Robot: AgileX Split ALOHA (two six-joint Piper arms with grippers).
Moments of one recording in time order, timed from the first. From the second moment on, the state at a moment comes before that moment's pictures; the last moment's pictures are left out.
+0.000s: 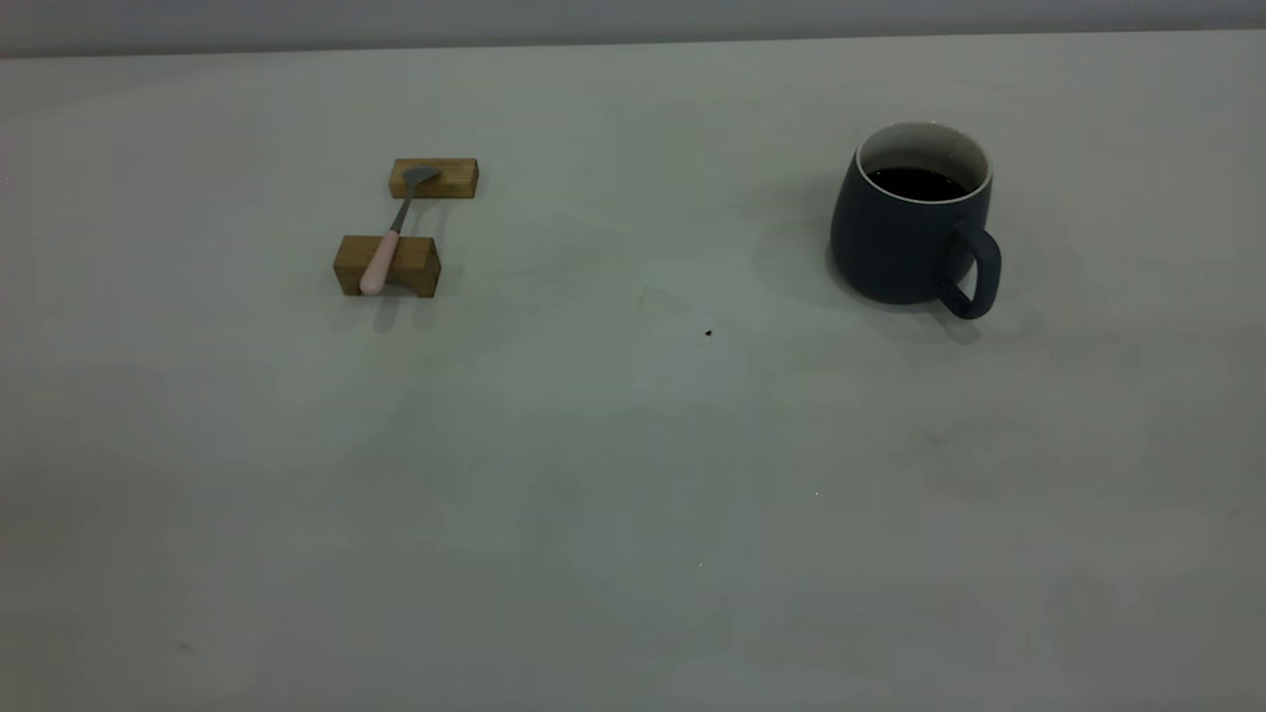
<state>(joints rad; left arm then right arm) -0.02 -0.02 -0.49 0.12 1.13 -0.14 0.05 0.02 -0.49 0.06 1.16 -0.09</state>
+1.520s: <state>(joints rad) -0.02 -0.02 -0.49 0.12 1.13 -0.14 0.18 1.64 -0.83 0.20 0.55 -0.27</state>
